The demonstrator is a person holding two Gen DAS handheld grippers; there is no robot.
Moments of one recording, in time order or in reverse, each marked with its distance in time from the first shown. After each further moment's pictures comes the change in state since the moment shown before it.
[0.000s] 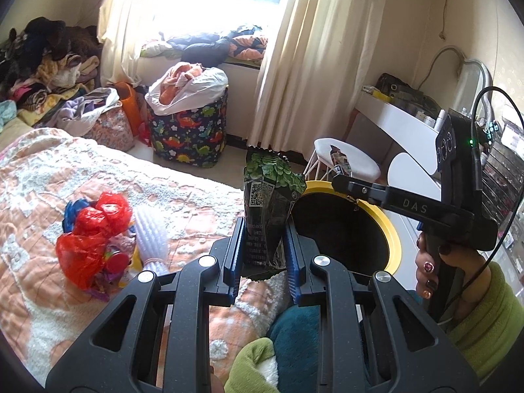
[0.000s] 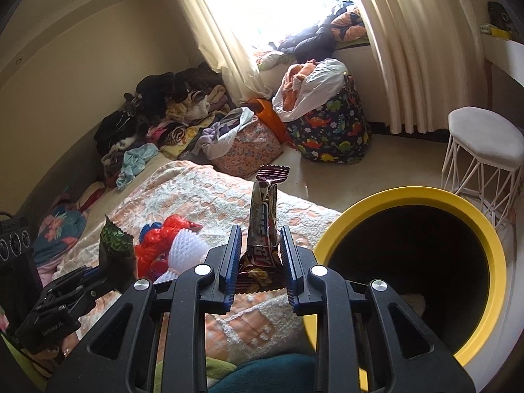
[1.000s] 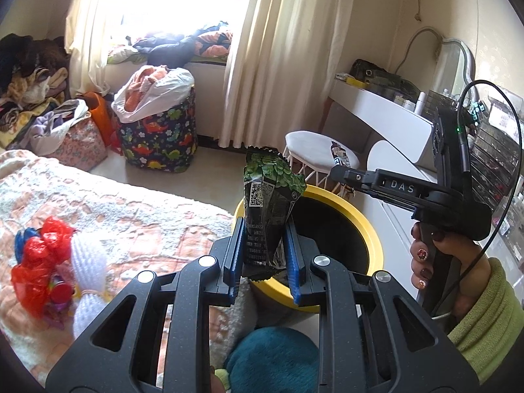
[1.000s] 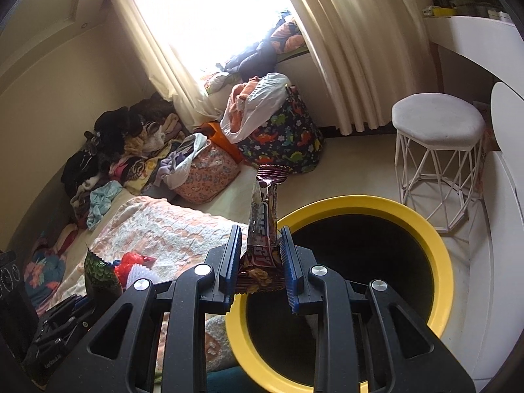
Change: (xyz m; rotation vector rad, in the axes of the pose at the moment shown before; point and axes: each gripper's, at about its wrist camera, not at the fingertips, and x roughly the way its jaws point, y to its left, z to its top) left arm 0.049 -0.053 0.011 0.086 0.021 -0.086; right arm -0.029 -0.082 0.011 0.155 -0.080 -0.146
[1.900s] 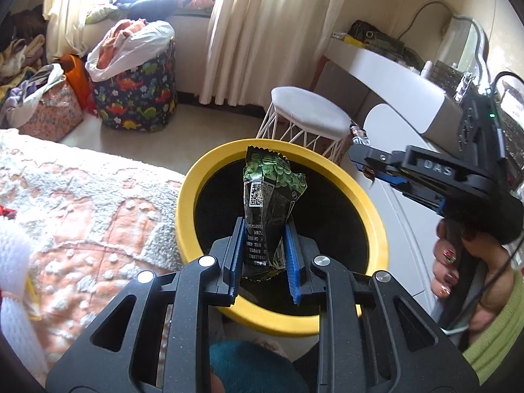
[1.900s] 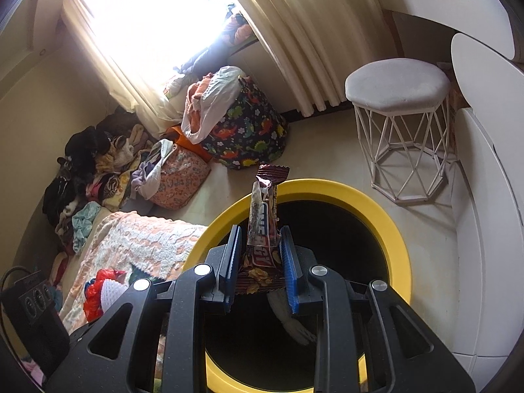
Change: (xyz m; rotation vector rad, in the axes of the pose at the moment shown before) left arm 0.105 -0.021 -0.011 -0.032 0.203 -0.058; right arm 0.010 -0.066 -0.004 0.167 0.047 -0.087
